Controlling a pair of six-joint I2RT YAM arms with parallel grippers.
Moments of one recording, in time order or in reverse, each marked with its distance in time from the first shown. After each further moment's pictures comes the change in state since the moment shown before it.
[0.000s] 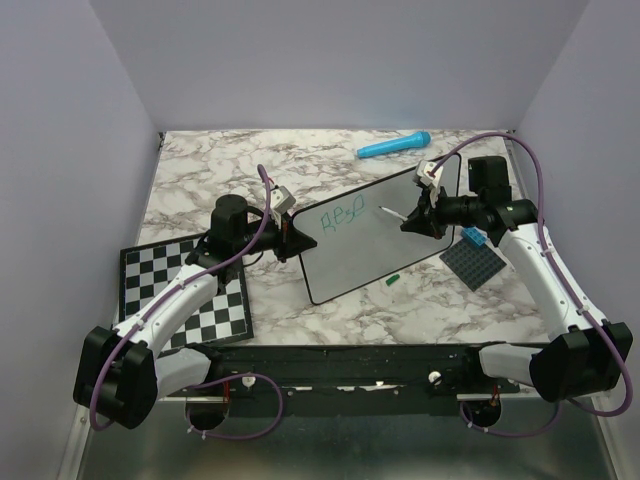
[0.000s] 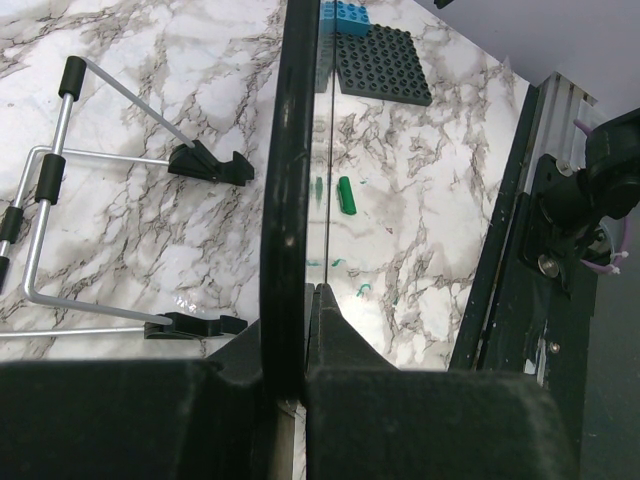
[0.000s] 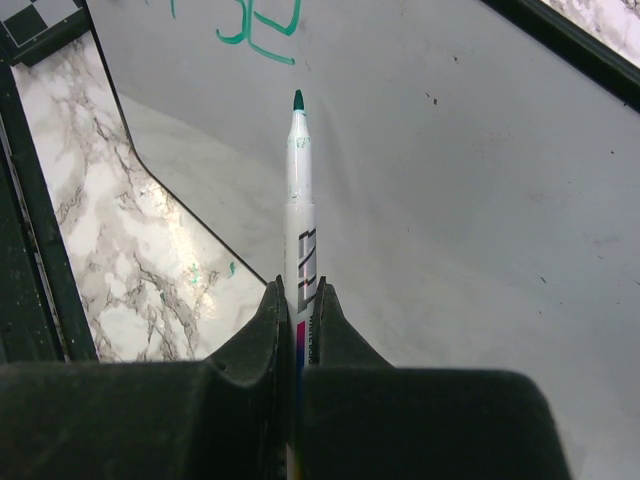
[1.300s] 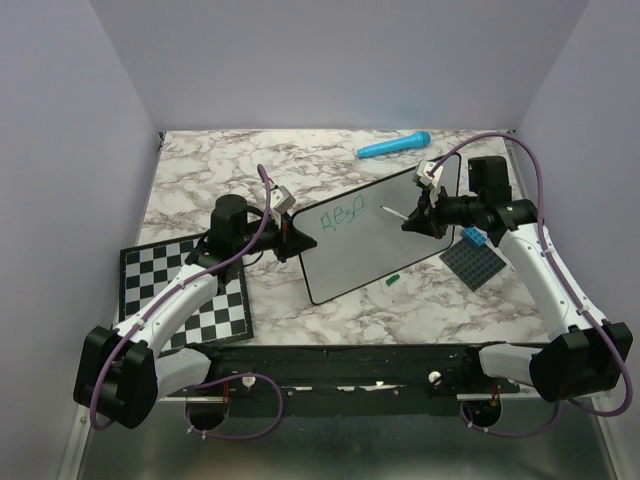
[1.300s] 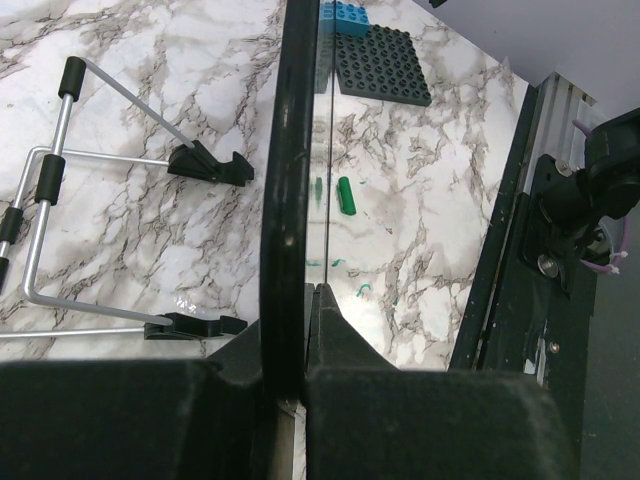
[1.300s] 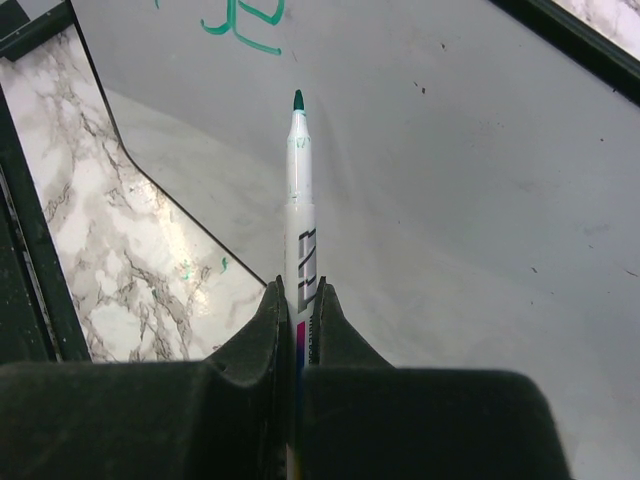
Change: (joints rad) left arm 0.005 0.002 -0.001 0.005 0.004 -0.001; right arm 0.000 0.000 0.000 0.000 0.028 -0.001
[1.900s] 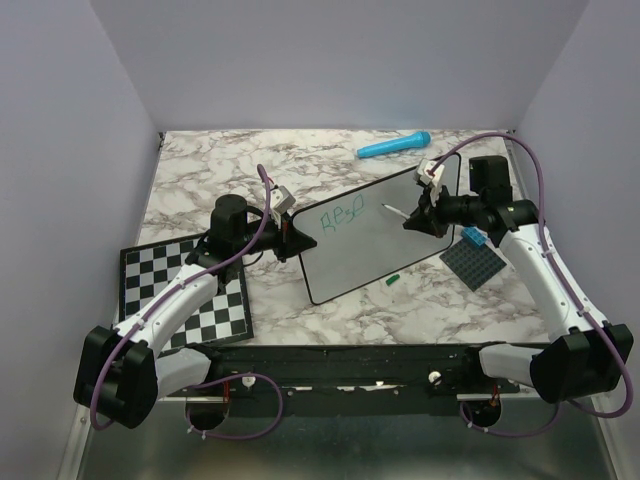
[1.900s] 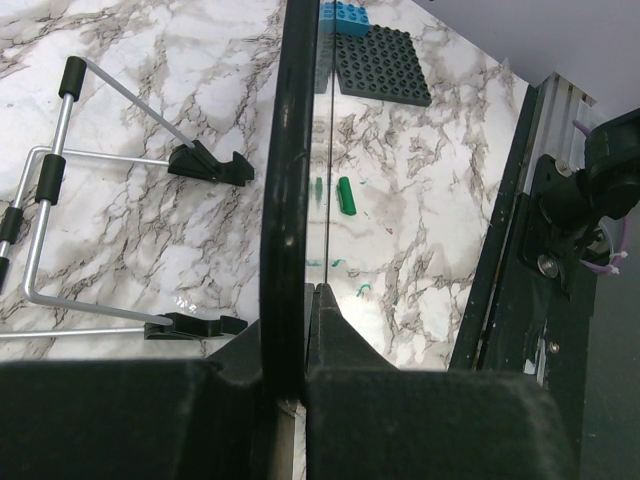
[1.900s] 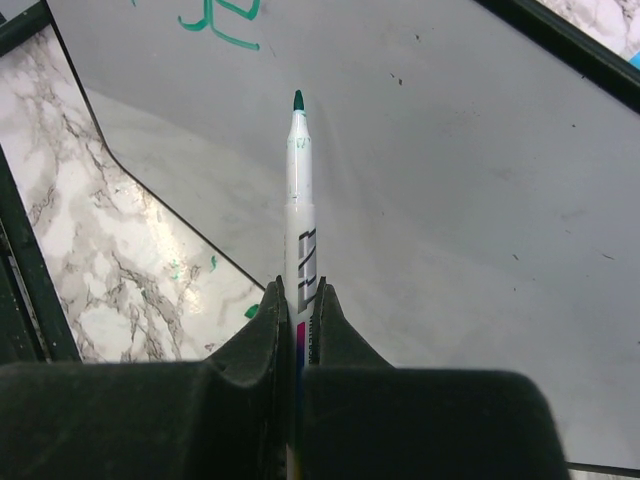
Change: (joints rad) left arm 0.002 0.001 0.000 0.001 0.001 -0.001; right arm 0.006 -0.007 0.000 0.014 0.037 0.018
